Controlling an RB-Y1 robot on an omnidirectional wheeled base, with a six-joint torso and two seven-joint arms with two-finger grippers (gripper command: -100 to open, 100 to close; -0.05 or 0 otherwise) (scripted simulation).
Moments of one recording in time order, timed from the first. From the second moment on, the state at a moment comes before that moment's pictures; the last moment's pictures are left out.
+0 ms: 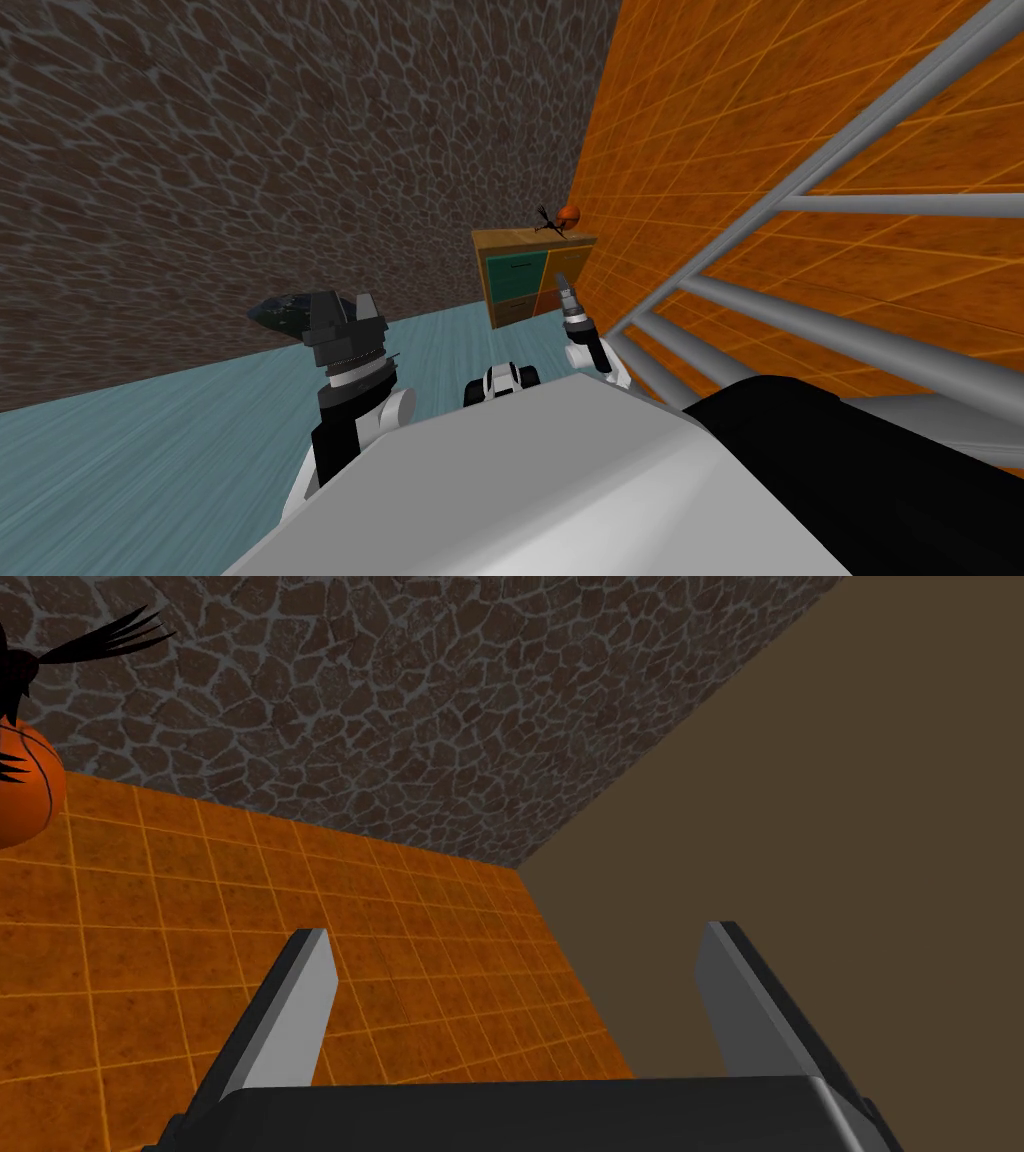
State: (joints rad) left arm 0.51 0.05 0.04 -2.28 0.04 -0.61 -0.16; right arm 0.44 -0.20 0.00 -2.19 0.07 -0.46 0.41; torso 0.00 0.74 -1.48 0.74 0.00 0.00
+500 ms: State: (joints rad) left arm 0.51 0.05 0.04 -2.28 0.04 -0.61 -0.16; right arm 0.40 -0.22 -0.03 -2.13 0.12 -0.48 0.53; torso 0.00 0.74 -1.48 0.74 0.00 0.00
